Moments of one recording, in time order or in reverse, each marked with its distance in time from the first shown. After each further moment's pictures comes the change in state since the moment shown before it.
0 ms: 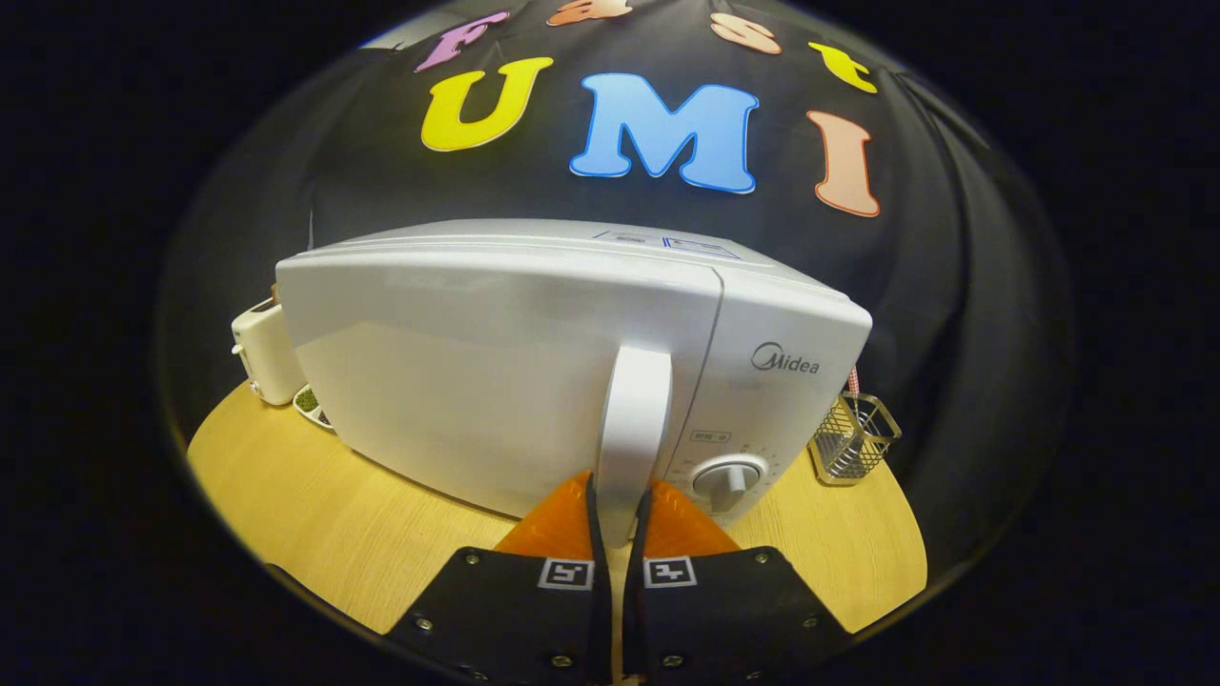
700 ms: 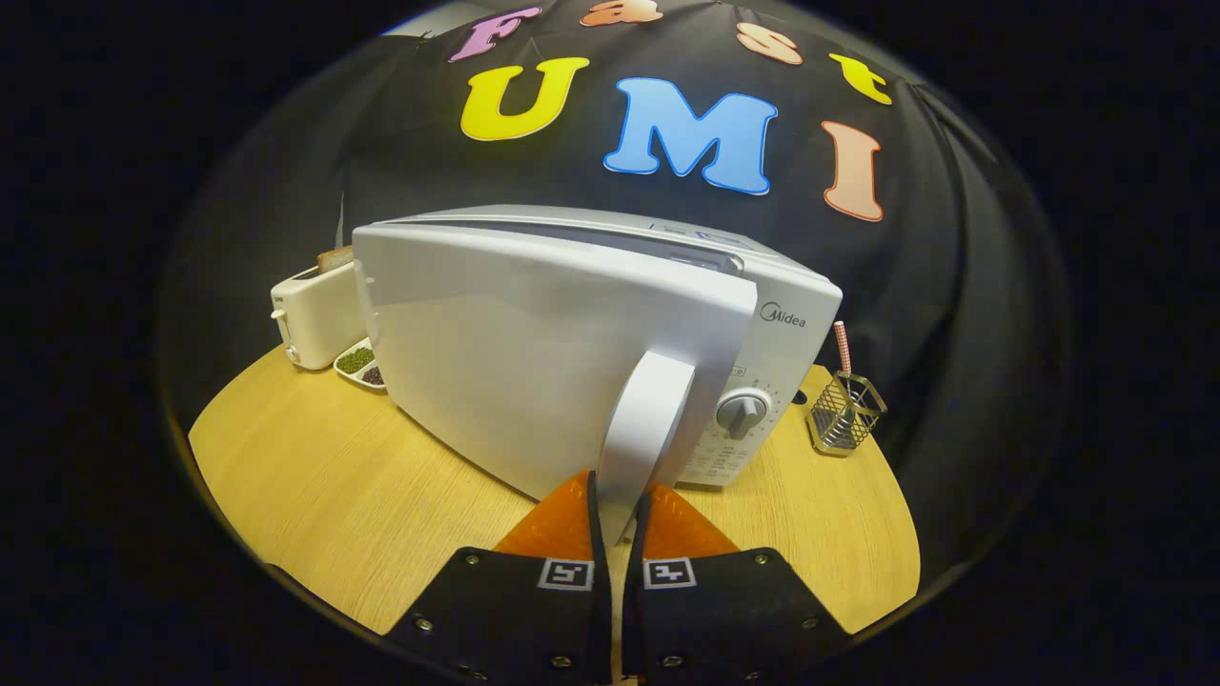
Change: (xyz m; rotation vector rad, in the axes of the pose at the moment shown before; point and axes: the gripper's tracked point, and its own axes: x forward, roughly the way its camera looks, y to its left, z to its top) arm -0.078 0.038 -0.034 -0.021 0.062 0.054
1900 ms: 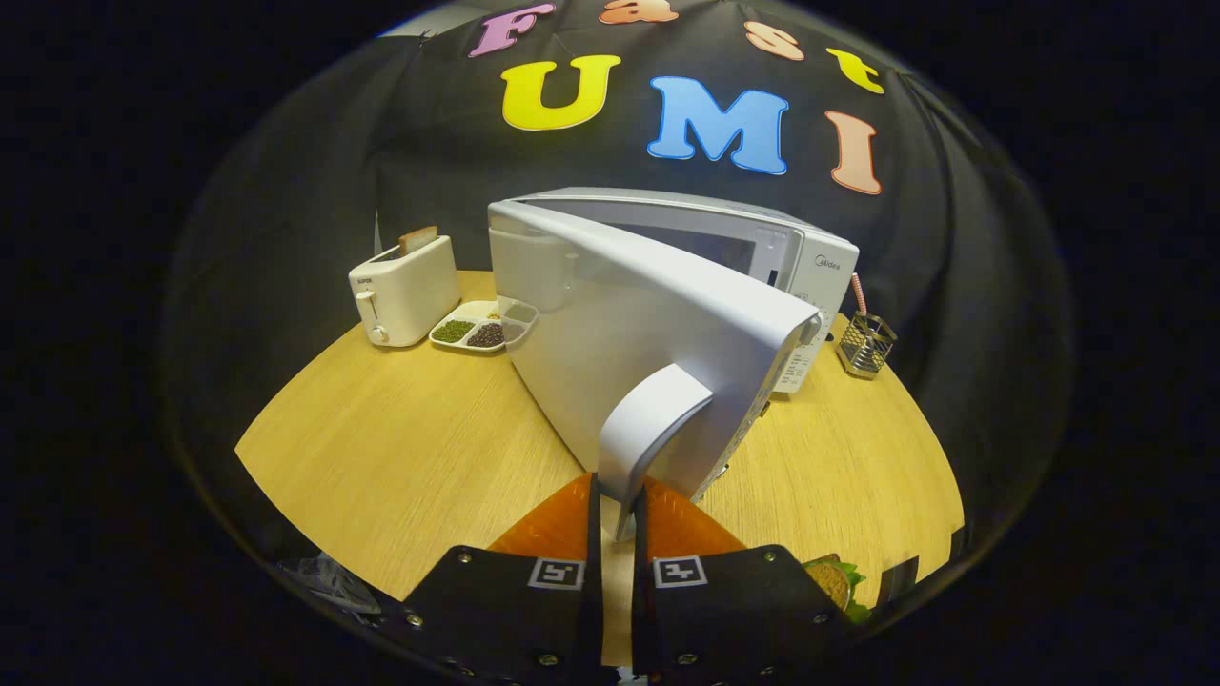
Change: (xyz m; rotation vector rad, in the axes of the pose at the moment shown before) arm -0.100 0.139 -0.044 0.074 0.076 0.035
